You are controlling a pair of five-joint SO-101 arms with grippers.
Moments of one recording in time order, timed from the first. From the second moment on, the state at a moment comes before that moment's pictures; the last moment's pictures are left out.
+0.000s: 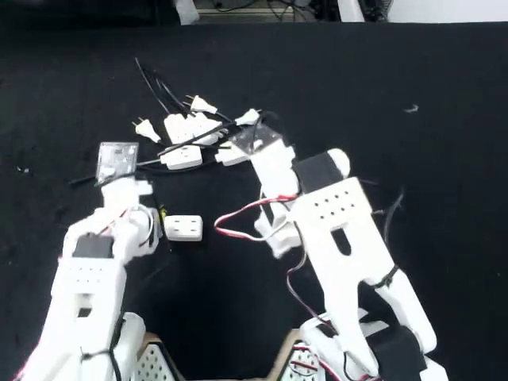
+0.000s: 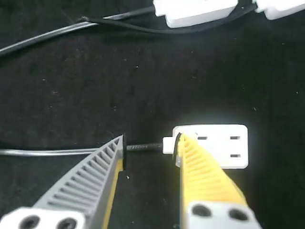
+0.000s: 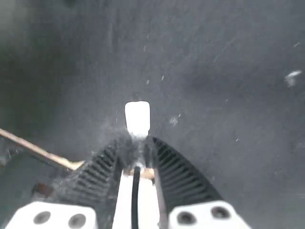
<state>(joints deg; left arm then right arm) -4.2 -53.2 70.0 45.8 -2.2 -21.9 -23.5 26.7 98.7 13.7</state>
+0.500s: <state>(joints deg) -4.9 -36.1 65.5 38.8 -2.2 -21.8 -23.5 30.2 97.9 15.4</state>
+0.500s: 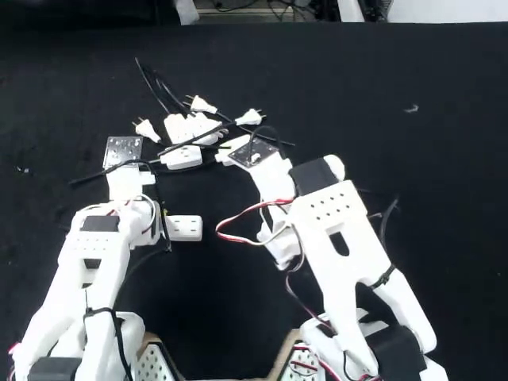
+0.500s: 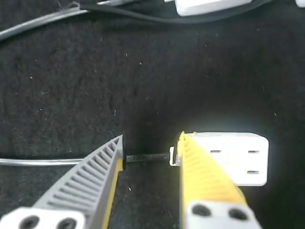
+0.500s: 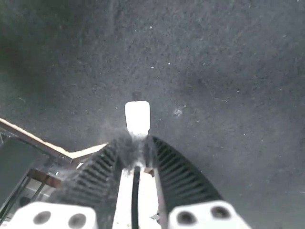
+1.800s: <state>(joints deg) 7.4 -43.4 72.7 38.1 -2.2 -14.2 -29.8 30.3 98.9 19.1</state>
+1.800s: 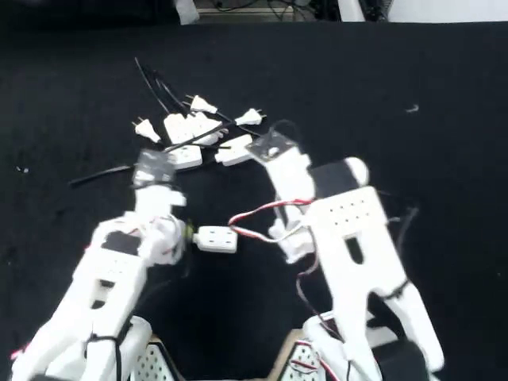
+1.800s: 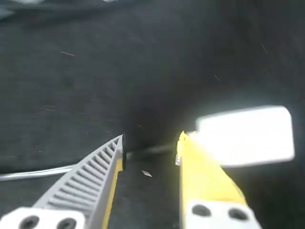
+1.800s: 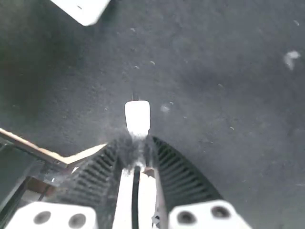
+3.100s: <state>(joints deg) 17.5 -56.8 82.2 25.5 -0.2 -1.1 -27.2 35.4 95.5 26.9</state>
